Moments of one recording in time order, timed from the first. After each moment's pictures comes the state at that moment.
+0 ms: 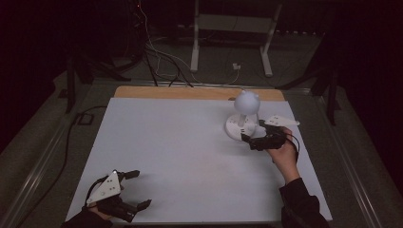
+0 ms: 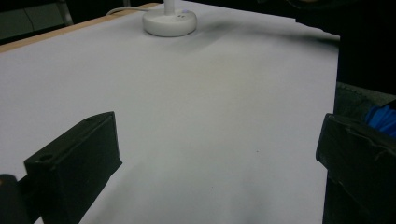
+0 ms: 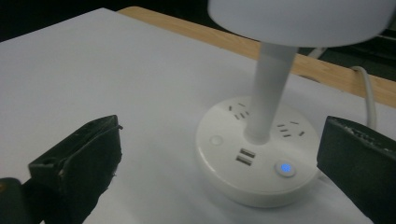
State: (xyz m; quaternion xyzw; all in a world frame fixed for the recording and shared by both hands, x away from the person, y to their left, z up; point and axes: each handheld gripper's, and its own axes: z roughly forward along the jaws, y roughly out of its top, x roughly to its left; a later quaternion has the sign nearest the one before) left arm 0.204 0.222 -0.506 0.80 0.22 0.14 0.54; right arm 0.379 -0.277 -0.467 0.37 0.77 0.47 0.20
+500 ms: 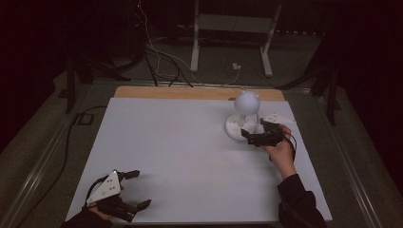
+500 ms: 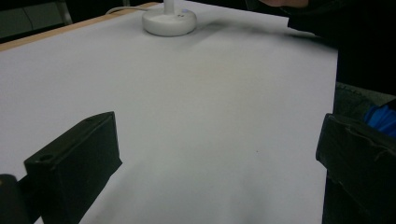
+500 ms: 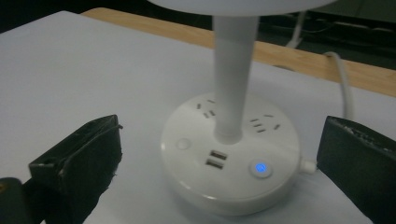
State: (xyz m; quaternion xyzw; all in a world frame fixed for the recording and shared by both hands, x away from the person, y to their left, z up) left arm 0.205 0.222 -0.506 0.80 0.22 0.14 0.54; right arm 0.397 -0.278 -0.483 0.42 0.75 0.46 0.23
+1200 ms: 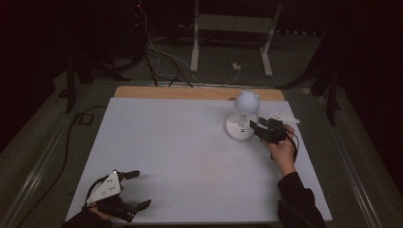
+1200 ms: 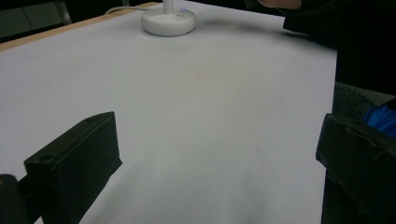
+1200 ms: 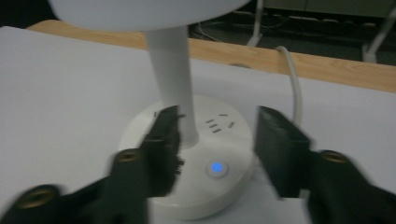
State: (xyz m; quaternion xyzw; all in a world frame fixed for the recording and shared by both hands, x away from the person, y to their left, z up) left arm 0.205 0.222 -0.506 0.80 0.22 0.13 0.54; right arm 0.401 -0.286 -0.481 0.48 0.71 0.44 0.26
